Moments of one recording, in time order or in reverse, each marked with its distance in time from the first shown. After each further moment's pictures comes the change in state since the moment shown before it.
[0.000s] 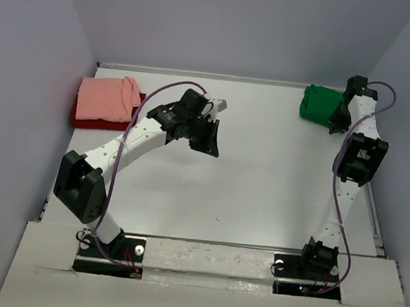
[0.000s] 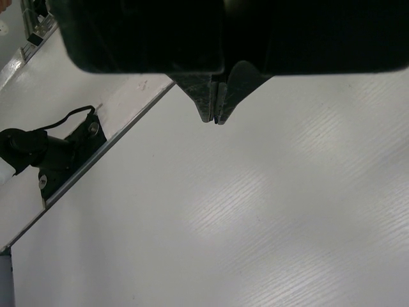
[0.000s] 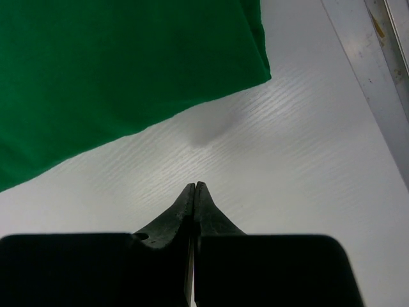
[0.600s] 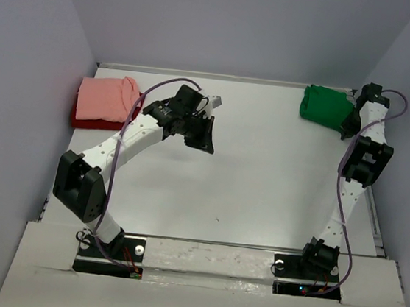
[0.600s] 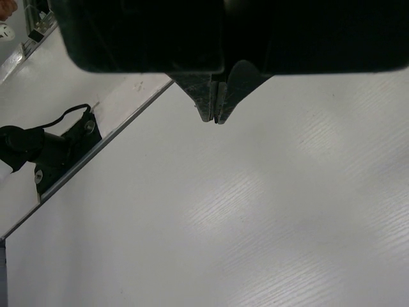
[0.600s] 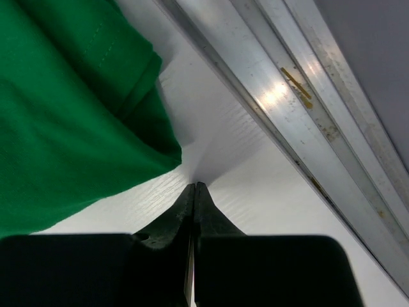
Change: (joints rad) left arm 0.042 0.002 0.020 -0.053 0.001 0.022; right arm -0.102 0.125 0.123 0.000 -0.002 -0.041
